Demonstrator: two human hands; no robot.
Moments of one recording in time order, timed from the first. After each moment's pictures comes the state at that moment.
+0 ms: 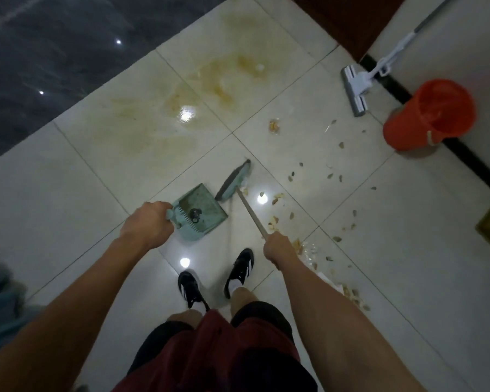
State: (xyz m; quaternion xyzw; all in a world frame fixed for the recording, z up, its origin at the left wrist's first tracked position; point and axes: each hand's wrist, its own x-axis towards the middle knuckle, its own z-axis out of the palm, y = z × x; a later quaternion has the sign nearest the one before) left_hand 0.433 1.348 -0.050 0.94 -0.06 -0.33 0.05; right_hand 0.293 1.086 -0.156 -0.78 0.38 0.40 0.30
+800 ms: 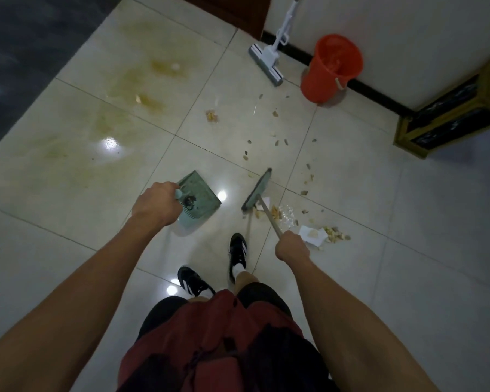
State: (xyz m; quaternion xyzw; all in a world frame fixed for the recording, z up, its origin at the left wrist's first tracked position) left_hand 0.461 1.352 -0.049 0.92 -0.28 -0.28 0.06; right_hand 0.186 1.179 -0.103 -0.74 0.56 0.31 0.21
